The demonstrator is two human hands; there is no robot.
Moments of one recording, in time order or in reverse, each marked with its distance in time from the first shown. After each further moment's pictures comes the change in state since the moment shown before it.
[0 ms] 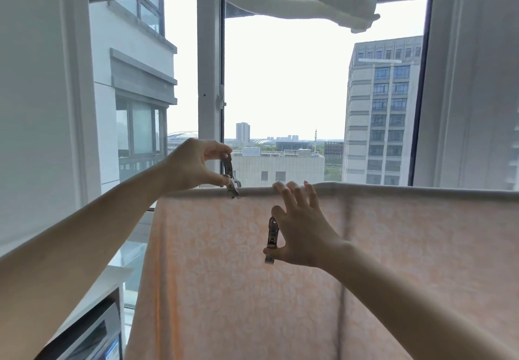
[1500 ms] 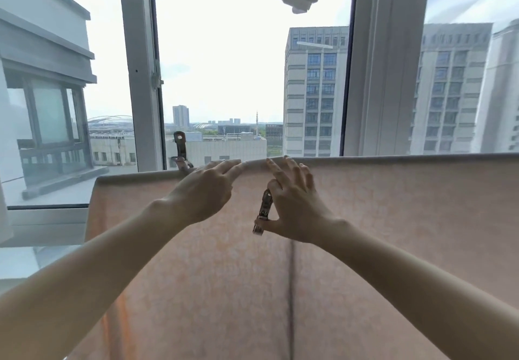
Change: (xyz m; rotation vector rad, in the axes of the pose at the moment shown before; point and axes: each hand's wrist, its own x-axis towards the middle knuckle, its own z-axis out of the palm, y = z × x) left_hand -0.002 0.007 0.119 0.646 0.002 0.542; right_hand -0.051 0.021 -0.032 0.009 -0.084 0.258
